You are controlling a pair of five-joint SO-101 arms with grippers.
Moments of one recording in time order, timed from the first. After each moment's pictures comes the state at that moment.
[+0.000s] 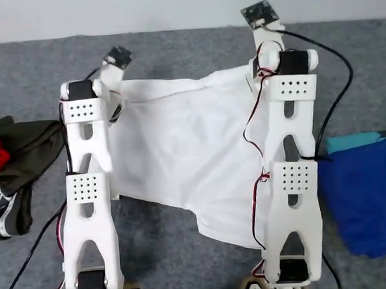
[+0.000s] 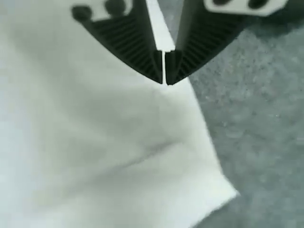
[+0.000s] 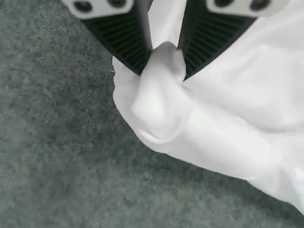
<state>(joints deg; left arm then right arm) -7.7 75.8 -92.2 99.4 -22.4 -1.6 61.4 -94.1 100.5 20.3</state>
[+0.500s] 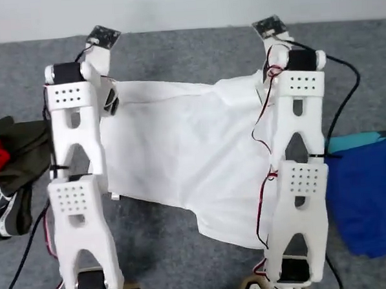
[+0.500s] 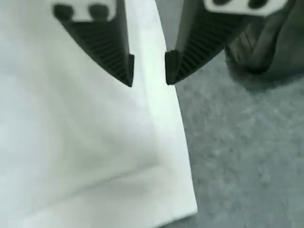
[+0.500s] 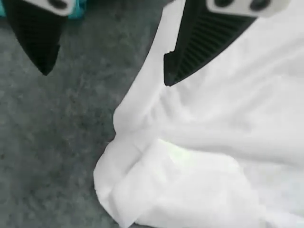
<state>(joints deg) -8.4 46.9 -57.5 99.4 -15.6 1.8 53.9 -75.9 100.5 20.6</state>
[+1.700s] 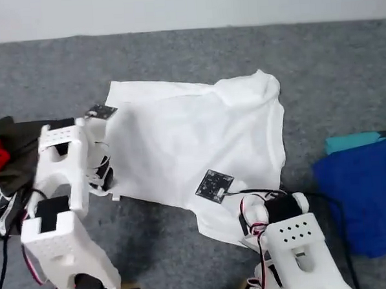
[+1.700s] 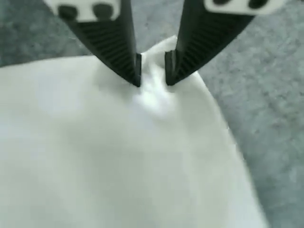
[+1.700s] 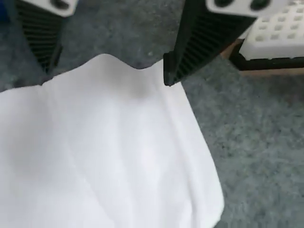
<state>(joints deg) -13.5 21.8 13.0 77.9 -20.3 -18.1 -53.5 67.6 79.1 43.3</state>
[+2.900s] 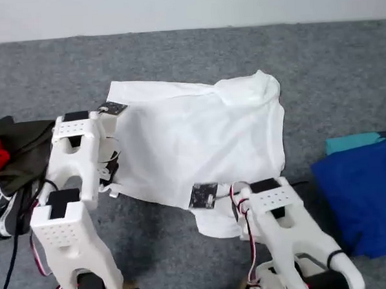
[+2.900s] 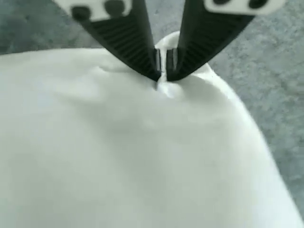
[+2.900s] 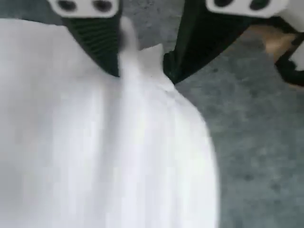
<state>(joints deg) -8.3 28.1 5.8 81.4 -17.7 -16.4 -21.4 66.1 60.4 60.4</state>
